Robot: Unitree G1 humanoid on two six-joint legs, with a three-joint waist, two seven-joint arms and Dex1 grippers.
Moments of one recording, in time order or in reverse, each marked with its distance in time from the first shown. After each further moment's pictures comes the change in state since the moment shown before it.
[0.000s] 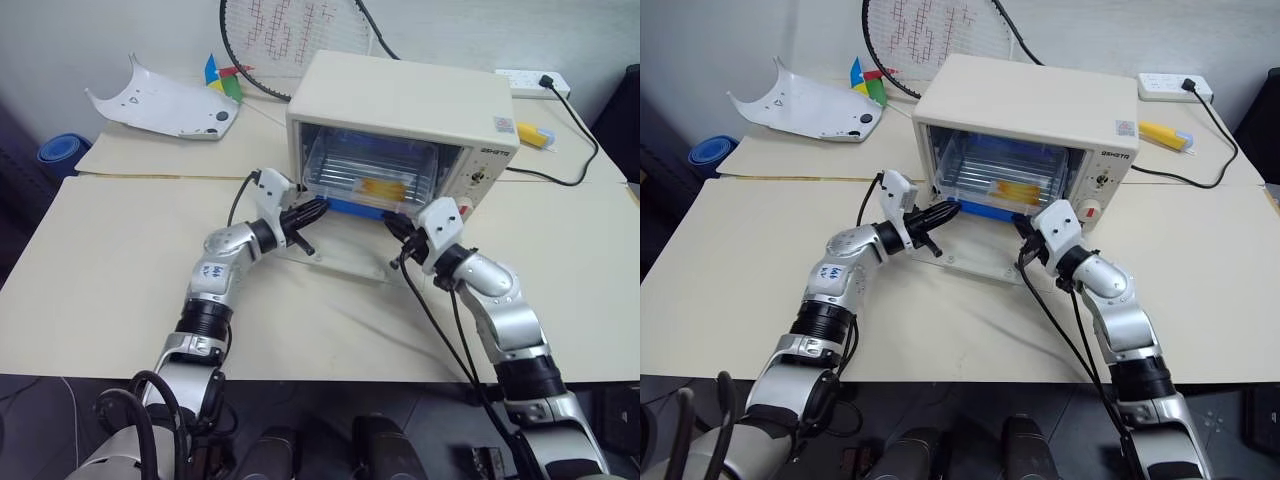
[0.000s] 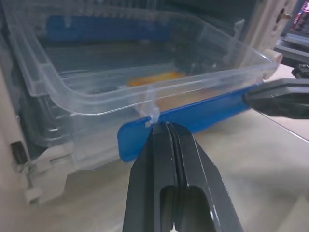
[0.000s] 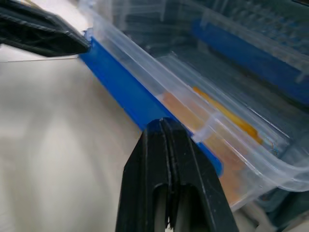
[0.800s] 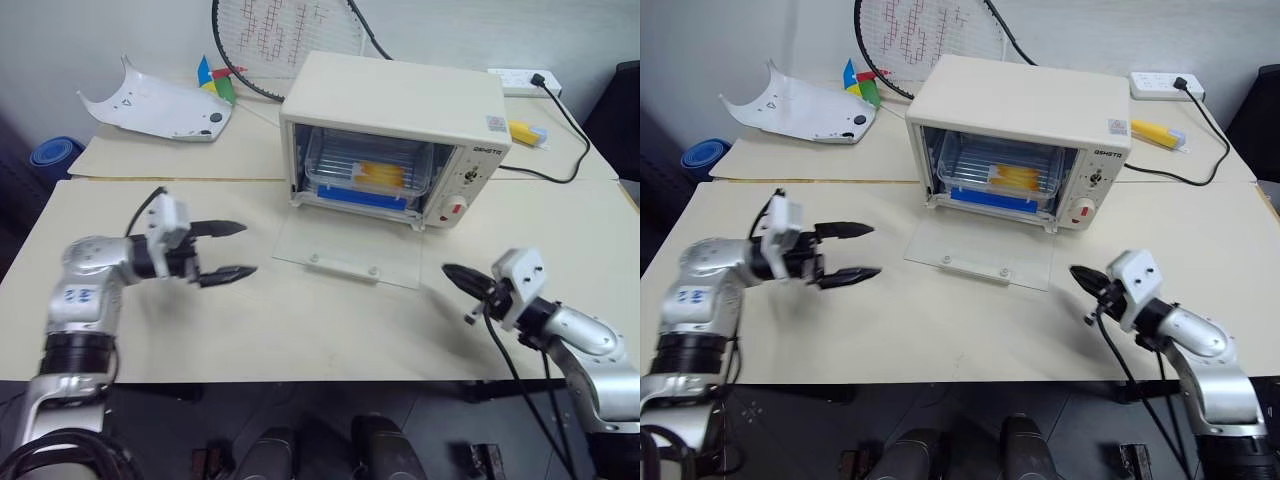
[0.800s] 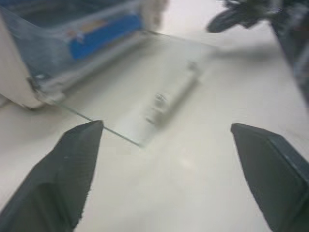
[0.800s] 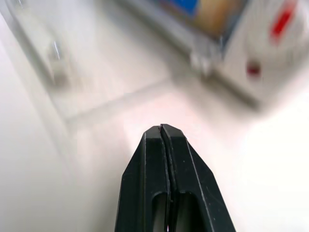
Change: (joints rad) left arm 0.357 0.614 0.086 -0.382 -0.235 0.039 -0.789; right arm 0.498 -0.310 -0.247 -0.246 0.203 0.101 0.318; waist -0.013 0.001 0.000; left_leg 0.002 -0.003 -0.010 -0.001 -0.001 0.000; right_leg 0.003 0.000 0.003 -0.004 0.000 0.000
